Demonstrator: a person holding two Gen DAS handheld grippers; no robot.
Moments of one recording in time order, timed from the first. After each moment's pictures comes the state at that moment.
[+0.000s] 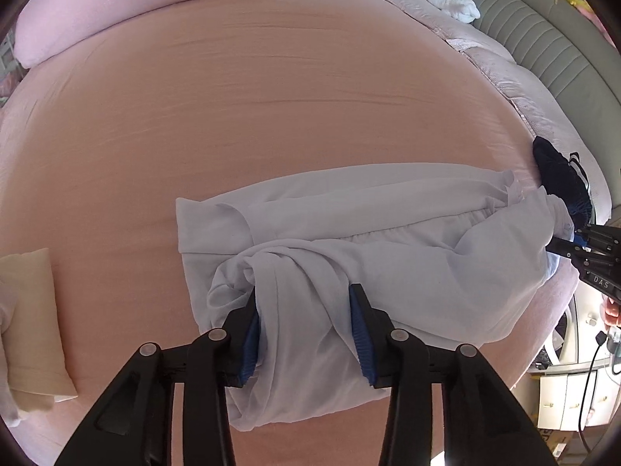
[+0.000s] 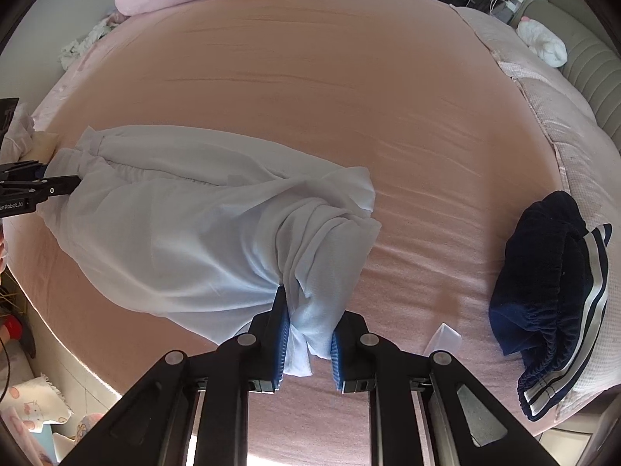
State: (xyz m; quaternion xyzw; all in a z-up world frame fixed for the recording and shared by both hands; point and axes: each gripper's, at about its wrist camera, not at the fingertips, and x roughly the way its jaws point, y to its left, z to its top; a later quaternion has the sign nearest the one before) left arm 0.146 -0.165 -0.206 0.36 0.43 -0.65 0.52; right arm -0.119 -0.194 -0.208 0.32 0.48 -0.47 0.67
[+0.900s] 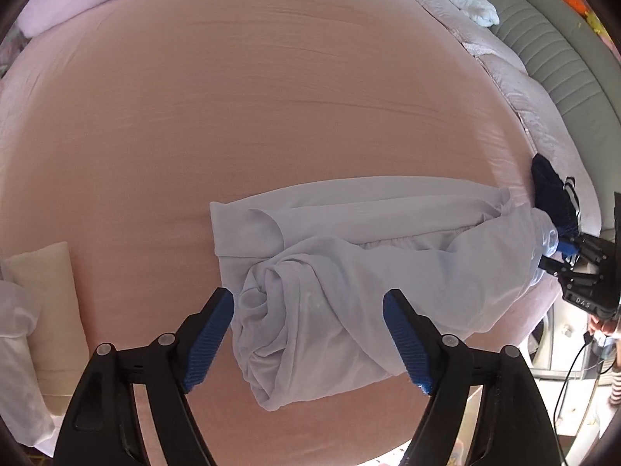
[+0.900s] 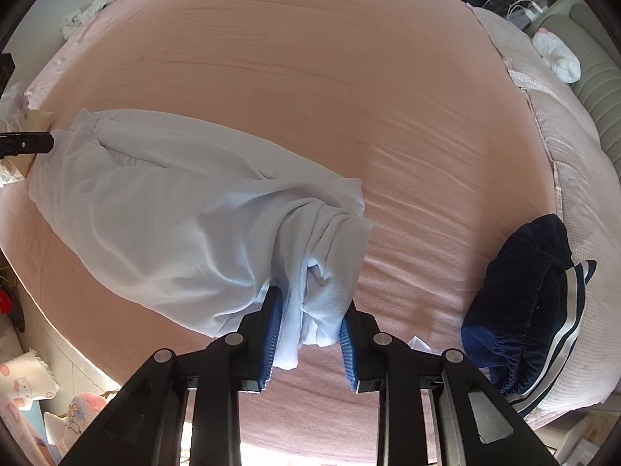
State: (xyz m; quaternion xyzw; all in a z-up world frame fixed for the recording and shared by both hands) left arm 0.178 -0.171 -0.183 0.40 0.46 -0.62 0.49; right arm -0.113 -0.205 -0.193 0.29 0.54 -0.45 0.65
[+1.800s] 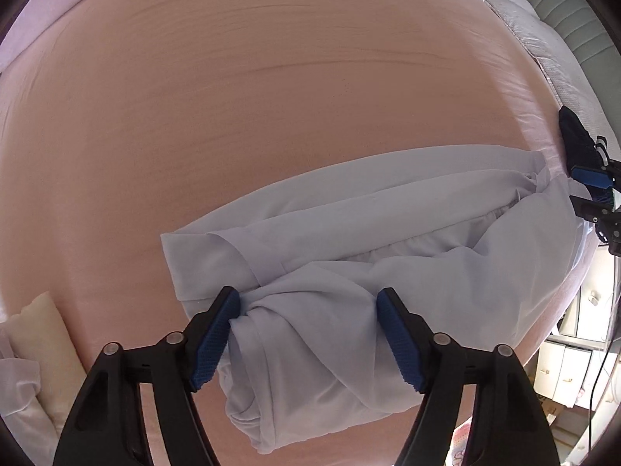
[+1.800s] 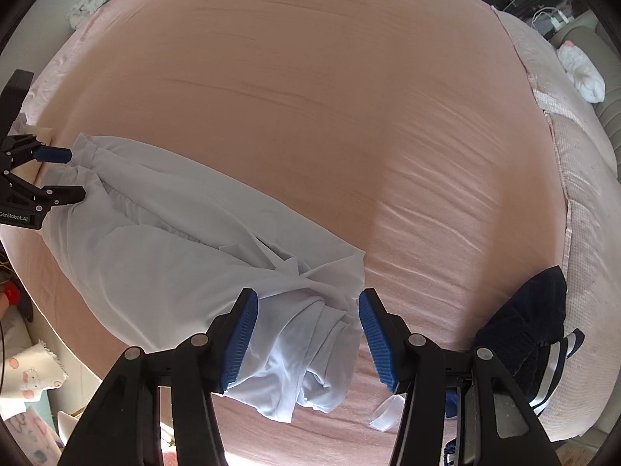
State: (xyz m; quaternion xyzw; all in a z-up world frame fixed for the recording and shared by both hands) left arm 0.162 -0.189 -0.222 0.47 0.47 -0.59 0.45; right arm -0.096 -0.274 -0.184 0.33 0.56 -0.40 0.65
